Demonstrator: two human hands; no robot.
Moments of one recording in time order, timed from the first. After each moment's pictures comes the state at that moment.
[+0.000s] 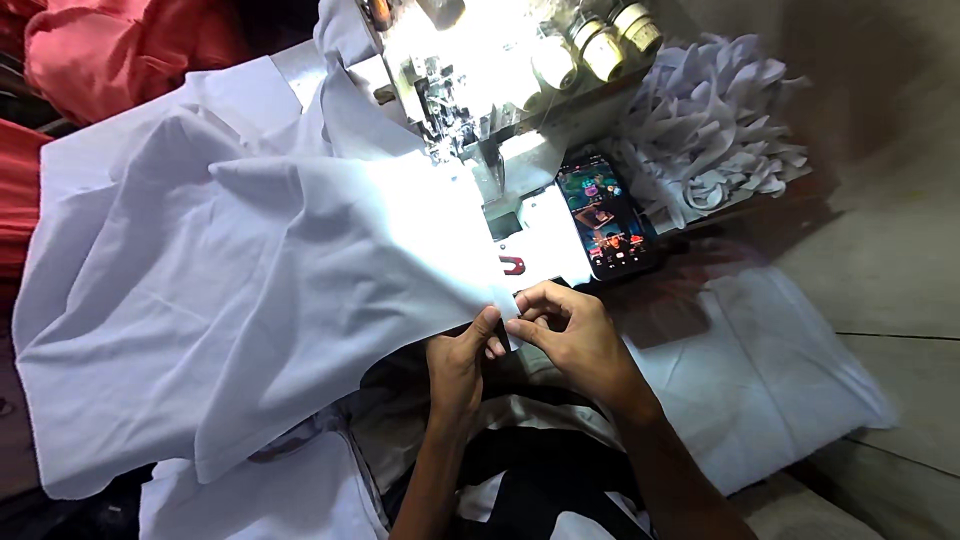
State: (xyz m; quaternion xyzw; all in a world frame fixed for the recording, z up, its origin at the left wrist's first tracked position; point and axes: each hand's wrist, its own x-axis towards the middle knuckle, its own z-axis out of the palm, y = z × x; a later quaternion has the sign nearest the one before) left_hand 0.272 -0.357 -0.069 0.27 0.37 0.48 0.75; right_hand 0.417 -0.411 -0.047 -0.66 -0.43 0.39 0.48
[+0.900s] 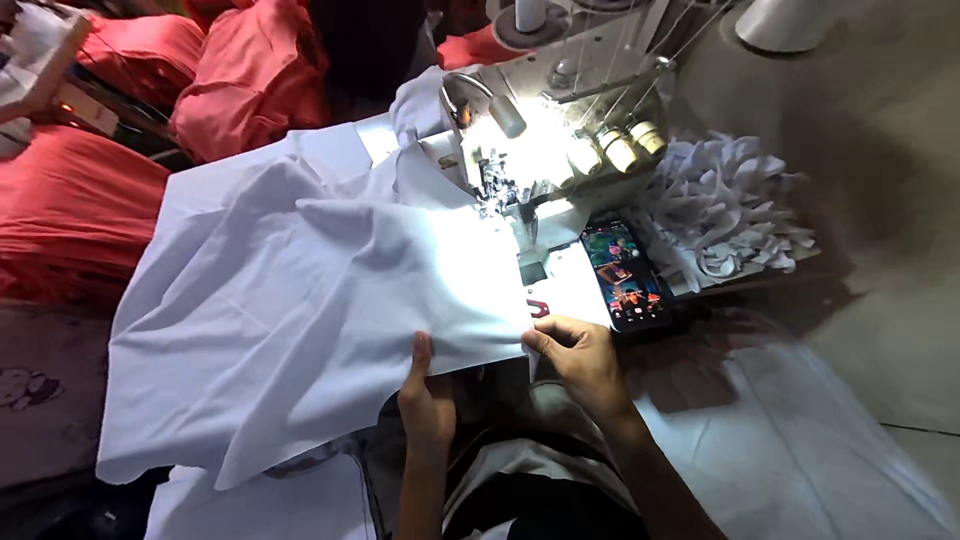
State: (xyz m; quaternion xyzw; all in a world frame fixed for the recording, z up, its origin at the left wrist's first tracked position) left_hand 0.232 -0.339 -0.049 0.22 0.45 0.60 0.62; right_hand 0.410 -0.384 -0.051 -0.62 -0.44 0.33 0.56
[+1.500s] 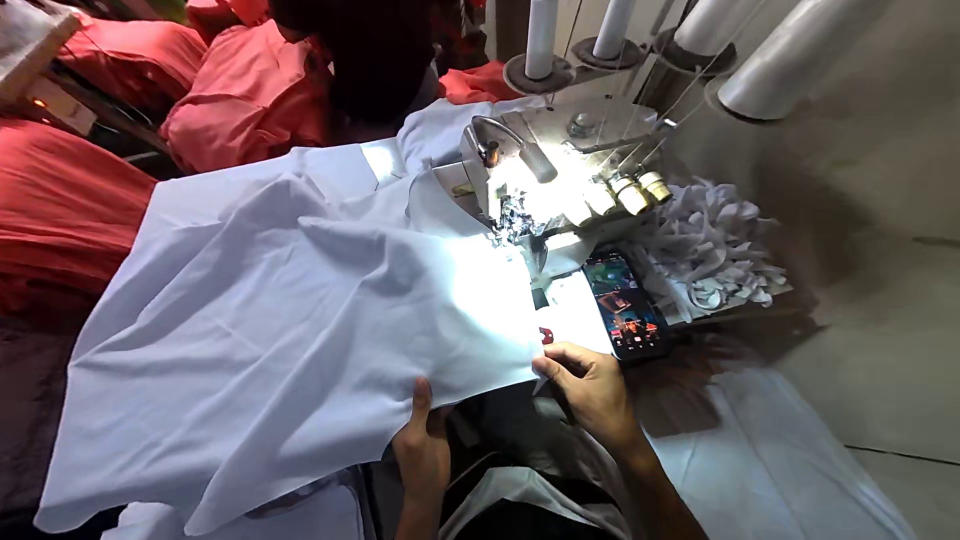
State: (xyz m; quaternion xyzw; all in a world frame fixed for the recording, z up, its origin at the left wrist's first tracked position) left_hand 0.210 -0.351 -0.075 0.21 0.44 0.63 0.61; right_hand 0.411 -0.386 -0.053 -0.66 -0.45 0.30 0.51
